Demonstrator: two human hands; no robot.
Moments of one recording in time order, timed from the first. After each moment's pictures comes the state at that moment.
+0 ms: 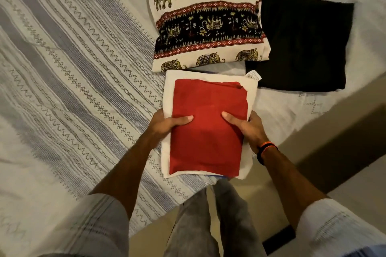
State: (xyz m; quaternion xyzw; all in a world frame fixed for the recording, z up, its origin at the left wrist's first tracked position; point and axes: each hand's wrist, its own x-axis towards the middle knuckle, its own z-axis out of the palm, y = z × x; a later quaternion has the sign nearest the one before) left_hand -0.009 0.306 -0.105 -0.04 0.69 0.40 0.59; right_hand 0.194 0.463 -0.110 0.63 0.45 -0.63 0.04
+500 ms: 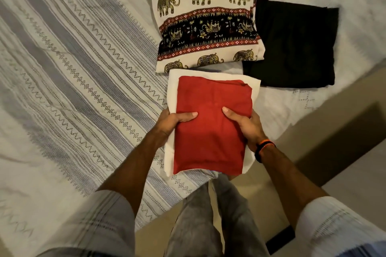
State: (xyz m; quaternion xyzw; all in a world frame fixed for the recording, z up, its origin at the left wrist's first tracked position) left_hand 0.003 0.304 -0.074 -0.05 0.65 0.46 0.60; right_hand 0.191 0.445 -0.077 0.60 0.41 -0.68 -0.05
